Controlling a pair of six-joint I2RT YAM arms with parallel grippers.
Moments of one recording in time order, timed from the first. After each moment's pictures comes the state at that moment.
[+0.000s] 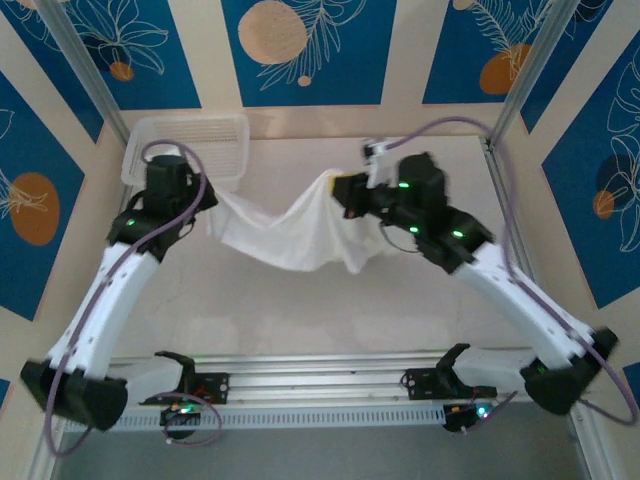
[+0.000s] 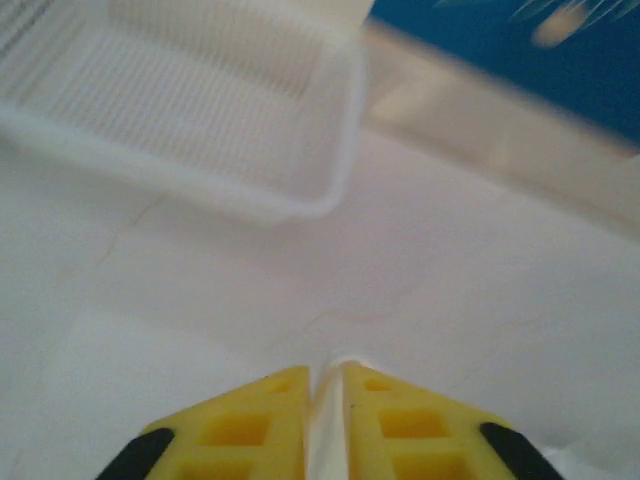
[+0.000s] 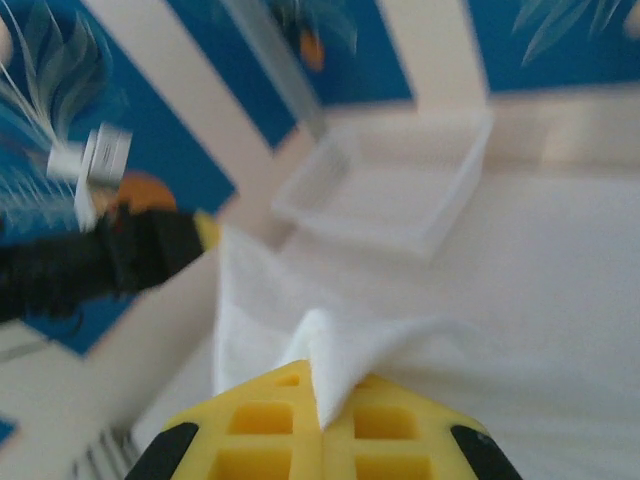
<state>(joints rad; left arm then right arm) -0.27 1.20 1.25 -0.70 -0.21 -0.57 0.71 1.23 1.30 -0.38 -0.19 0.45</state>
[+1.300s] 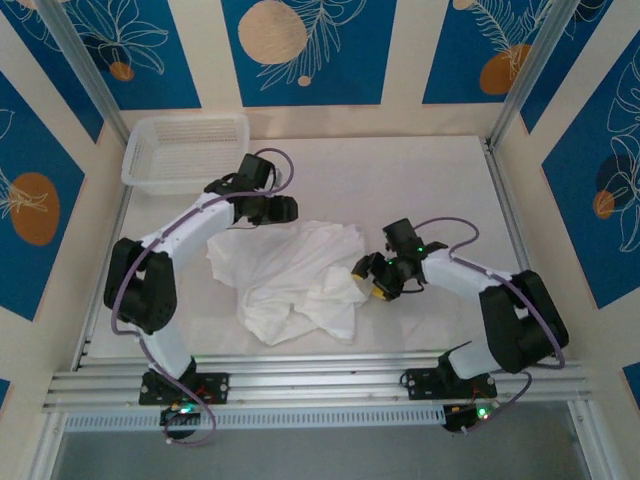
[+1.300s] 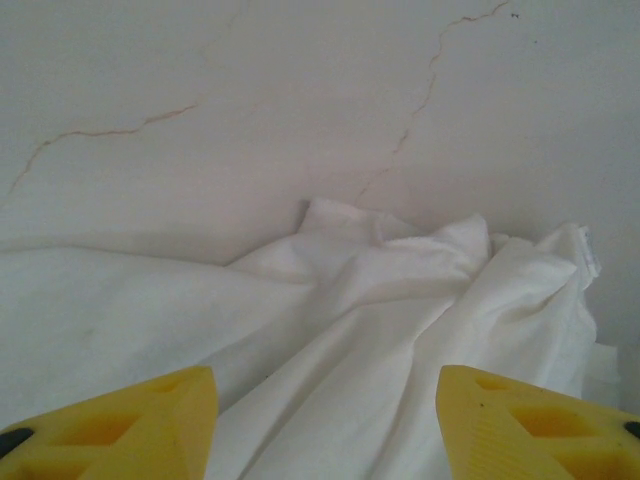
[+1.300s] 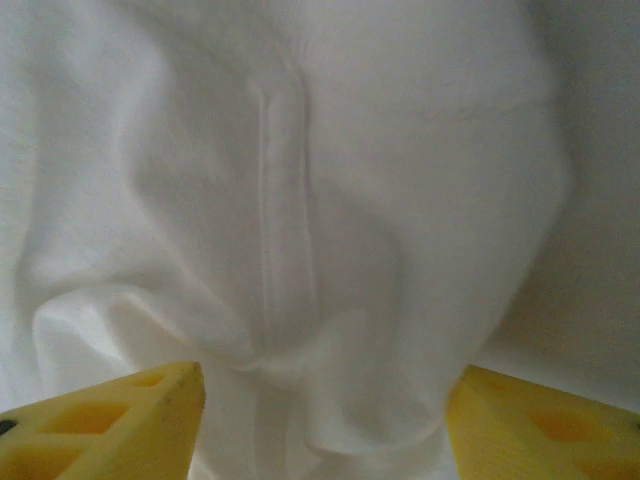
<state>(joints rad) -0.45 1.74 1.39 -0.63 0.16 -0.44 0.43 1.45 0.71 -0.44 -0.41 1.00</state>
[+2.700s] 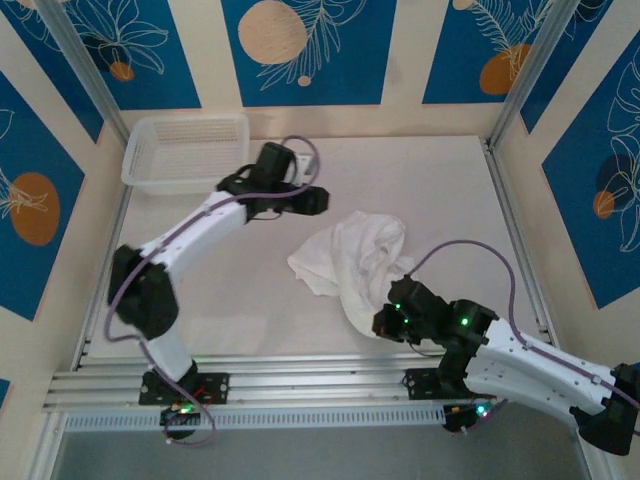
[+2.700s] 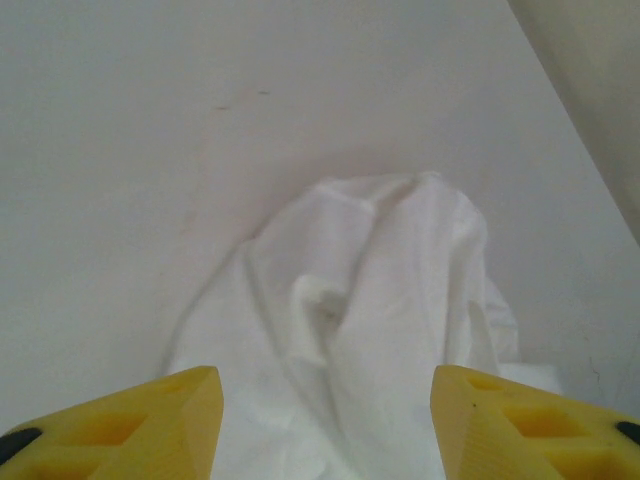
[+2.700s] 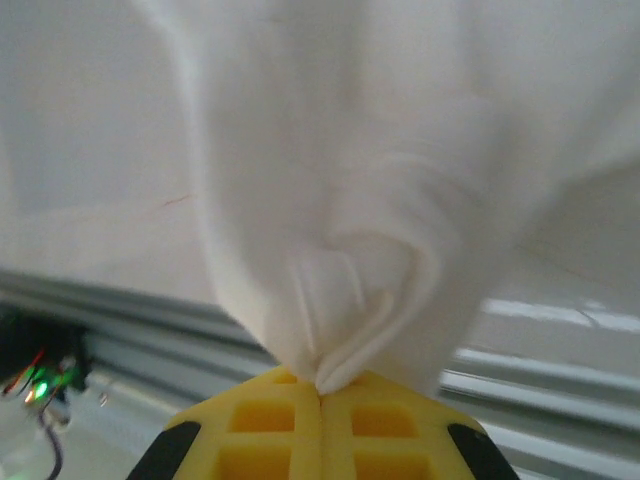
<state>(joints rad) -0.61 1.78 1.56 -0.56 0.27 -0.34 0.96 0.69 0.54 -0.86 -0.04 1.17</state>
